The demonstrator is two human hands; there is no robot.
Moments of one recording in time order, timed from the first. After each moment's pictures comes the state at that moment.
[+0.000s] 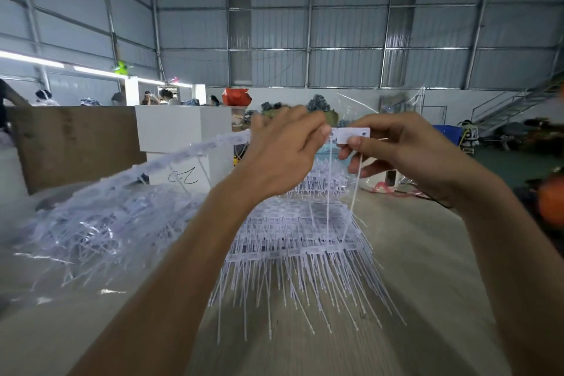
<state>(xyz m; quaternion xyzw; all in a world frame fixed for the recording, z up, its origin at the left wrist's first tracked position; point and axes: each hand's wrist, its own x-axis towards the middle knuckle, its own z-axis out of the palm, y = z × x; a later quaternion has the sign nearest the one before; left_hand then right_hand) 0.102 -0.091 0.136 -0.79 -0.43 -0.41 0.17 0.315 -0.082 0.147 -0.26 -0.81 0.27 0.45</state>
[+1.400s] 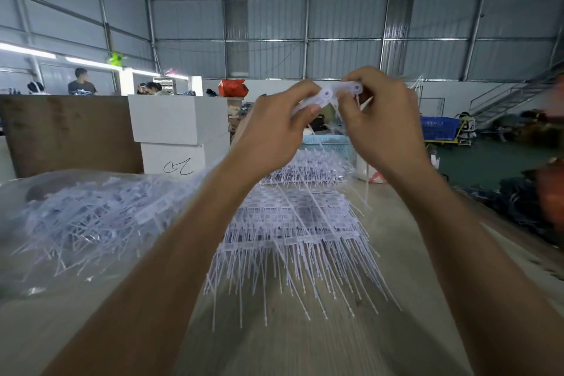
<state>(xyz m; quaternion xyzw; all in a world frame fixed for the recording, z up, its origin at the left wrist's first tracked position) 0.100 -0.088 0.143 -0.77 -0.40 -0.49 0.08 0.266 -0.080 0.147 -0.38 -0.70 -0.13 0.60</state>
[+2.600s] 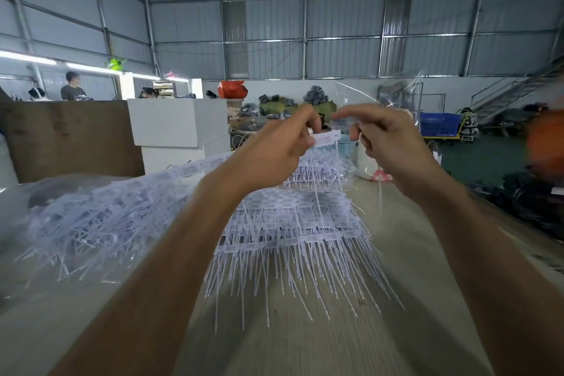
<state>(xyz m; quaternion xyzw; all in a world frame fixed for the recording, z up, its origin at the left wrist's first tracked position) 0.092 -0.074 0.126 -0.84 -0.42 -0.35 0.05 0.300 -0.048 0.117 -0.32 -0.72 0.20 0.58</state>
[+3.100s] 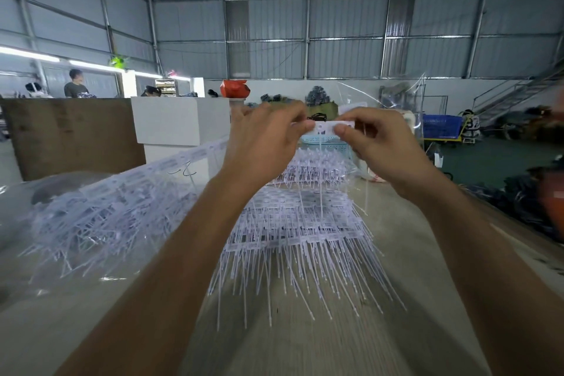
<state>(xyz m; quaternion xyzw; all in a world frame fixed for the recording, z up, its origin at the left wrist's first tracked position) 0.089 -0.070 0.128 -0.72 -0.48 -0.43 0.26 0.288 -0.052 0.121 -0.32 -0.76 0.14 0.54</state>
